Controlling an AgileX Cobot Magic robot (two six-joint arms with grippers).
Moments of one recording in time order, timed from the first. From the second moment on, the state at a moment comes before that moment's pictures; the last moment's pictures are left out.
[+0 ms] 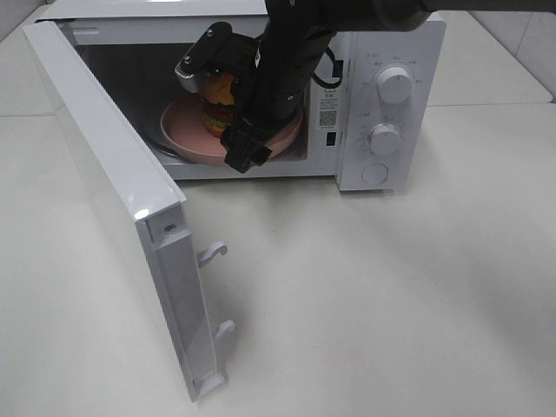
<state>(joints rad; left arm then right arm) 0.02 0.00 -0.50 -0.02 1.04 0.10 0.64 2.19 -1.78 -0.06 0.72 -0.53</state>
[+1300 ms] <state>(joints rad) 0.02 0.00 -0.50 -0.02 1.04 0.10 0.62 1.82 -1.68 -0.11 1.22 0.06</state>
